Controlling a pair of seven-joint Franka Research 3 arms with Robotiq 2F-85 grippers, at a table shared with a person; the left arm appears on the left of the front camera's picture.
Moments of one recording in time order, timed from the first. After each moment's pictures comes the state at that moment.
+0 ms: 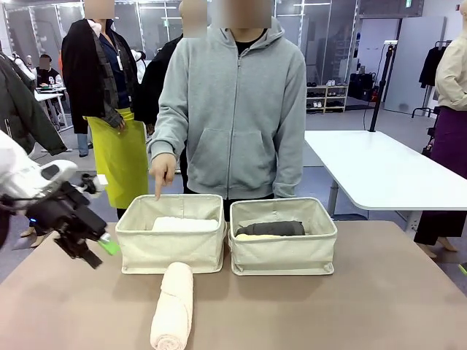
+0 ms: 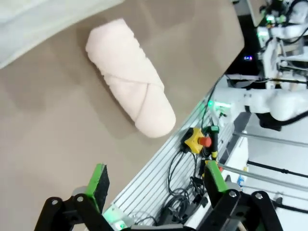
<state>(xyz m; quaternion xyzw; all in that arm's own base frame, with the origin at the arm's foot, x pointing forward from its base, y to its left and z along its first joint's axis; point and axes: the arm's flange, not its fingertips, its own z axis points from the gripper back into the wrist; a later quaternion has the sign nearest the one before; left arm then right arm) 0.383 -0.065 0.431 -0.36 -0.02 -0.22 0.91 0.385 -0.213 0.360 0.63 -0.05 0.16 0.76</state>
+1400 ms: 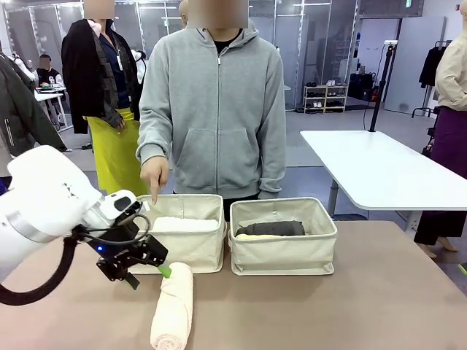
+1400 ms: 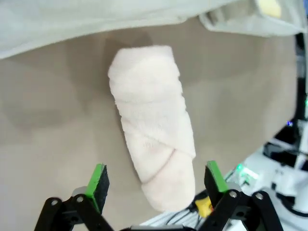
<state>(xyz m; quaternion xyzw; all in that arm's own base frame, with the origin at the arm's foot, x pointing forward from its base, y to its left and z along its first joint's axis) 0.381 -0.164 0.376 -0.25 -0.07 -0.05 0.97 0.385 -0.213 0.360 0.63 -0.05 0.16 0.76</state>
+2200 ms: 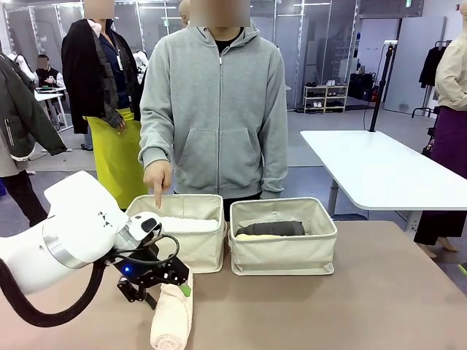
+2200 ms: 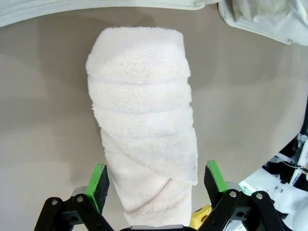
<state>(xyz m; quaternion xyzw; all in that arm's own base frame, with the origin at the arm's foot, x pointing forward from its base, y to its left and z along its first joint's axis) 0.377 -0.203 0.332 -0.24 -0.05 -0.02 0.97 0.385 -0.213 0.360 0.63 -0.05 0.16 0.76</state>
